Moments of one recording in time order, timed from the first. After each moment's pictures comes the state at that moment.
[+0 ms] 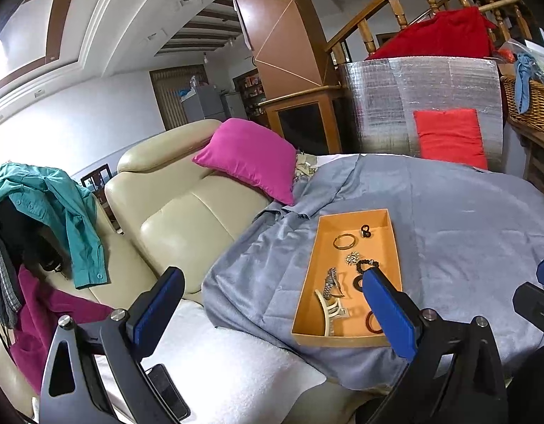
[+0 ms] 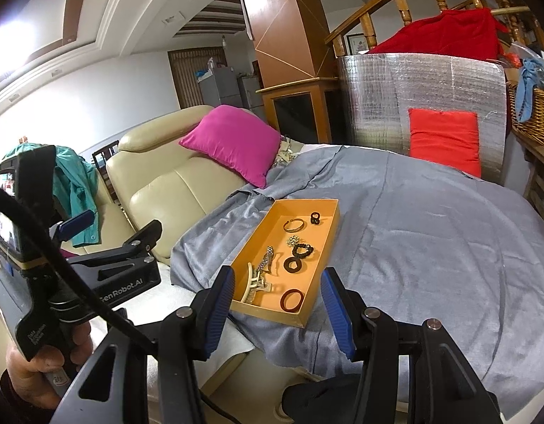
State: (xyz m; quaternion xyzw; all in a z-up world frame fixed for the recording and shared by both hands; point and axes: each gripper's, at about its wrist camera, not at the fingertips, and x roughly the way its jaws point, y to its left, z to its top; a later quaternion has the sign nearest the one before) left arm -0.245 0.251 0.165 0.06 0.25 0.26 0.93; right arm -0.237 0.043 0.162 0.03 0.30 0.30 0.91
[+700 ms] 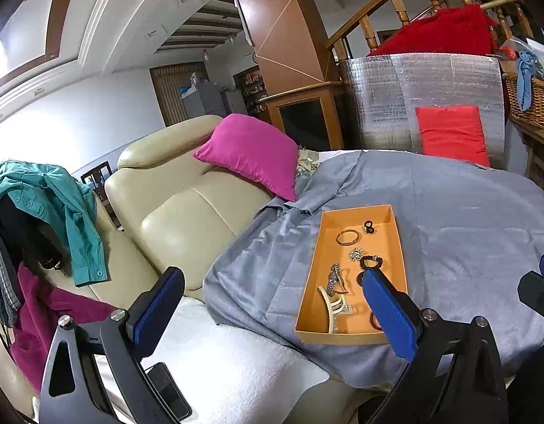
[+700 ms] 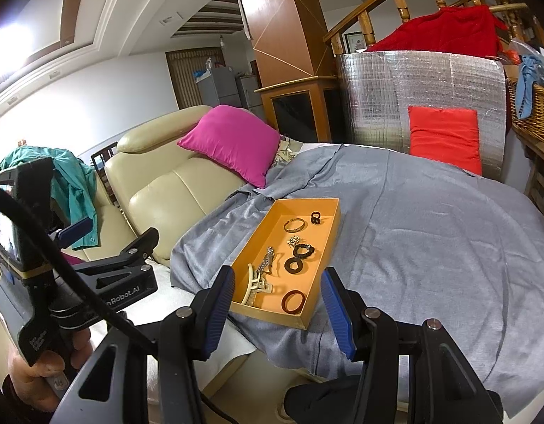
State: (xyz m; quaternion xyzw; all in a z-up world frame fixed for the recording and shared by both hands) left arm -0.245 0.257 0.160 0.06 0.25 0.26 0.93; right arm -0.233 0.048 0.159 0.03 0.30 0.30 0.91
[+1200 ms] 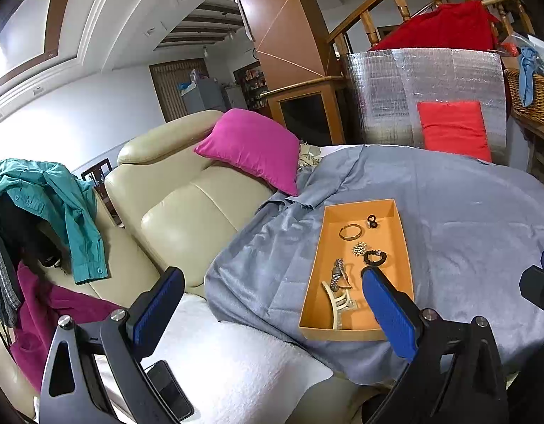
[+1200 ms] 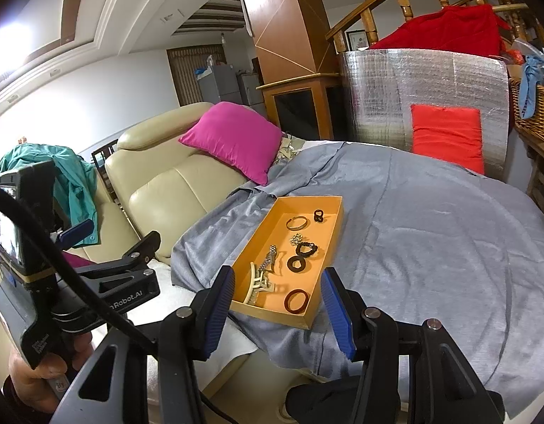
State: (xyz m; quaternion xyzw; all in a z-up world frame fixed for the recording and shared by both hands) left arm -0.241 0.267 0.153 0.06 0.26 0.26 0.93; right arm -0.231 0.056 0.157 0.03 0.30 0.30 0.90
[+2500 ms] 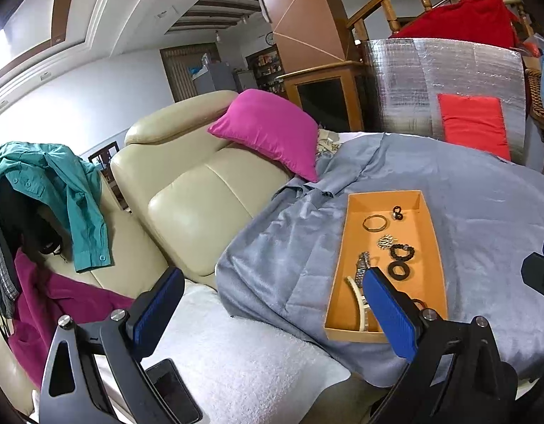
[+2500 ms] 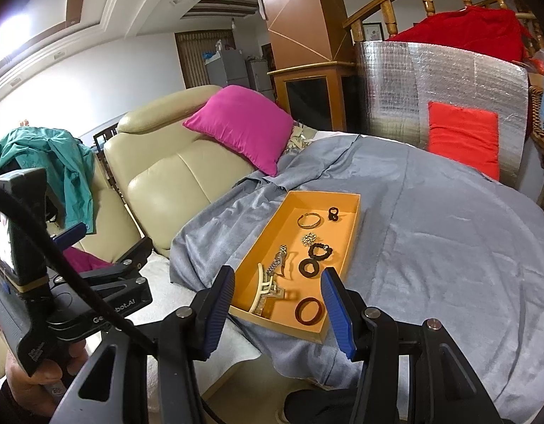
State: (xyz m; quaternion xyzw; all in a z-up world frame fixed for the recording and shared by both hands) left arm -0.219 0.318 0.134 0.05 0.29 0.29 0.91; right arm -0.194 0.109 0.145 0.00 0.32 0.31 0.89
